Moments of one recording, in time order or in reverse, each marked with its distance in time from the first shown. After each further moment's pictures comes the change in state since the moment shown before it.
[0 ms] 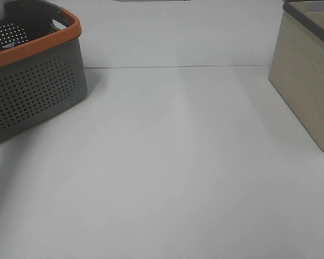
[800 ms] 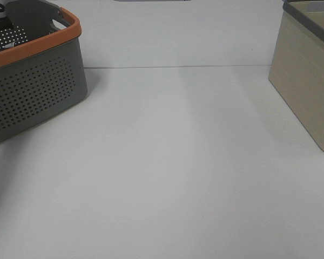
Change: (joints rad) left arm 0.002 0.215 0.000 0.003 0.196 -0.037; right arm 0.000 0.000 0.000 0.000 0.000 0.000
